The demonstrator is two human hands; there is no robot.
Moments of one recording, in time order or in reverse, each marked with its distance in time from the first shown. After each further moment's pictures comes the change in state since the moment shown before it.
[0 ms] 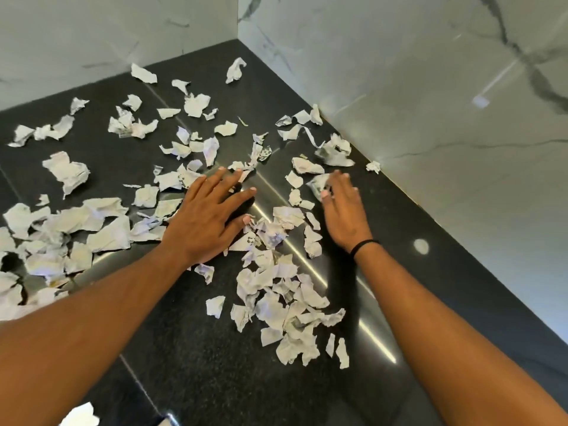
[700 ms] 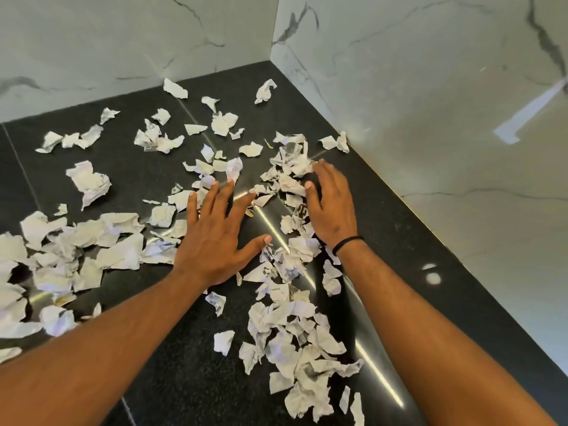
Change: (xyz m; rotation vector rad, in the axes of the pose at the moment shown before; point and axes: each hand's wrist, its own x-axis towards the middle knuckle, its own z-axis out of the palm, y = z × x) left_hand 0.005 0.001 -0.001 -0.082 0.045 -0.326; right_hand 0.063 -0.064 0.028 0.018 0.168 -0.235
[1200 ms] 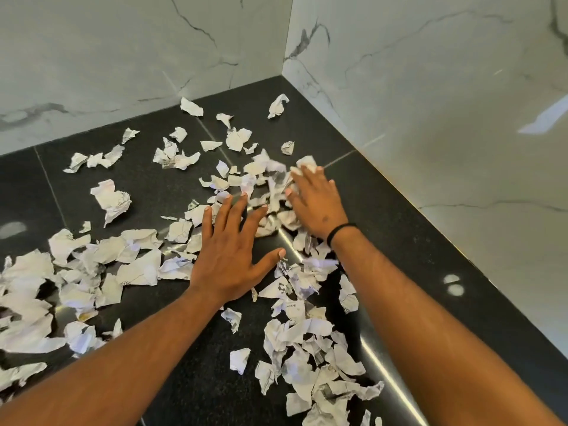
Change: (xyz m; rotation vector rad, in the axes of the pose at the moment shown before) left_hand -0.001 0.000 0.001 0.032 0.031 -0.007; right_hand 0.041 -0.026 0.026 -0.191 -0.373 -0.061
